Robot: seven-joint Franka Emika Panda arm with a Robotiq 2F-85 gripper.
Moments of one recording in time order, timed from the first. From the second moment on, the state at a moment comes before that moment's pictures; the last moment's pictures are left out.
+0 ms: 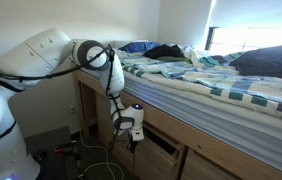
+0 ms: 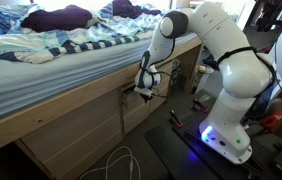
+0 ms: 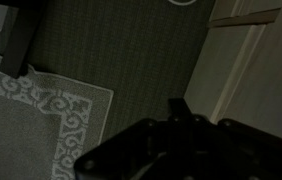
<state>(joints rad) 0.16 0.97 -0.07 -2.00 0.33 2.94 0.86</state>
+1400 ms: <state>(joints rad) 0.24 0.87 -0.05 -2.31 0.31 3.33 0.74</state>
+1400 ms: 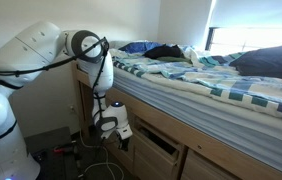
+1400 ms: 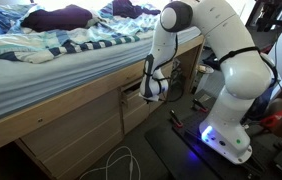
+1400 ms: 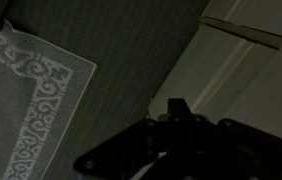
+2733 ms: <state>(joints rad) -0.04 1.06 0.18 -2.05 0.39 3.46 0.67</state>
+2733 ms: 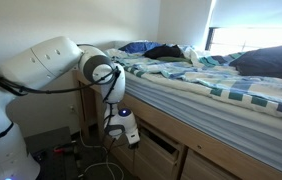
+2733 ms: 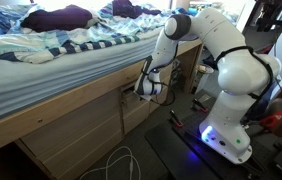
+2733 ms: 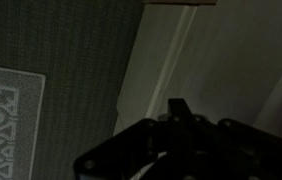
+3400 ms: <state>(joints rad) -0.01 1.12 0.17 -1.91 0.45 3.46 0.67</state>
